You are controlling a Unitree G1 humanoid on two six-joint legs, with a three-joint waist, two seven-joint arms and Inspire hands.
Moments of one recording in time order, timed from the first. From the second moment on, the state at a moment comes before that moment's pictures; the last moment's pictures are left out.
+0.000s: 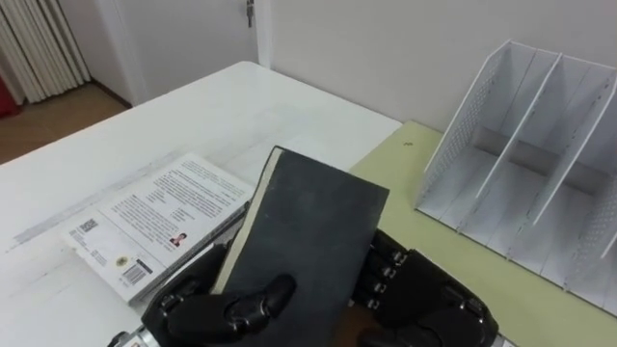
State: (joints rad) left arm 0.16 0.46 -0.13 0.00 -0.84 0.09 -0.69; right arm 0.12 -0.45 0.18 0.06 0.98 0.13 0.83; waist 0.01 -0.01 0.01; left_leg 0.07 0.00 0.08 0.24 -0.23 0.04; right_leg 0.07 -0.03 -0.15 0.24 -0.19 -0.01
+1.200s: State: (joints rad) left arm 0.14 0.56 -0.16 0.09 -0.91 0.11 -0.77; right arm 0.13 -0.51 0.21 0.02 1.03 0.13 0.79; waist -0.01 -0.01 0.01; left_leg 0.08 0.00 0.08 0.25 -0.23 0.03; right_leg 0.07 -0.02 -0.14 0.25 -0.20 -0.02
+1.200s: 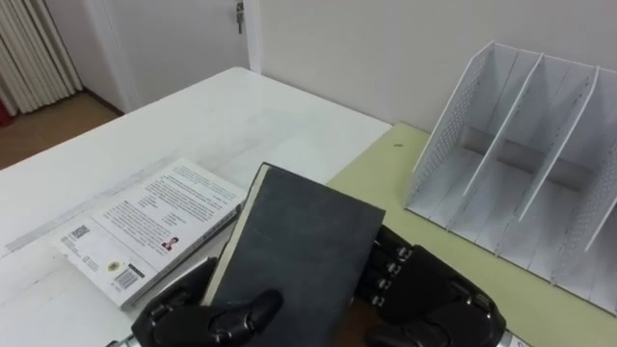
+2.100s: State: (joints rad) left arm 0.14 0.65 -0.22 0.08 -0.89 0.13 -0.88; right arm 0.12 -0.56 0.21 0.01 1.06 0.16 0.77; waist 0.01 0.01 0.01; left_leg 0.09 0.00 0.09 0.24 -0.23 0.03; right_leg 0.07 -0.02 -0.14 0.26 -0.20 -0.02
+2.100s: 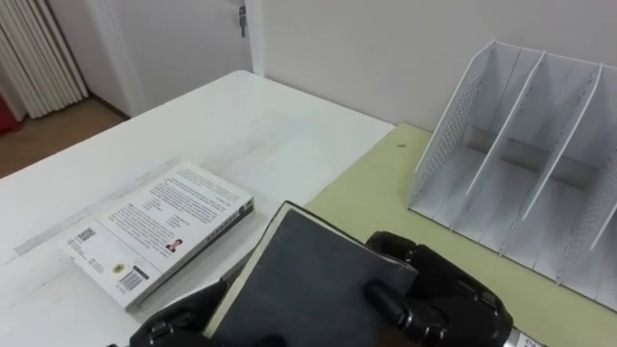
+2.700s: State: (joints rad) left arm 0.14 0.65 -0.24 0.07 -0.87 0.12 -0.84; right arm 0.12 -0.57 0.21 0.01 1.05 0.14 0.75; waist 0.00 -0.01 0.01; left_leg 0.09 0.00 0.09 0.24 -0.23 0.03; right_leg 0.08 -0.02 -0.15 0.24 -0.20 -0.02
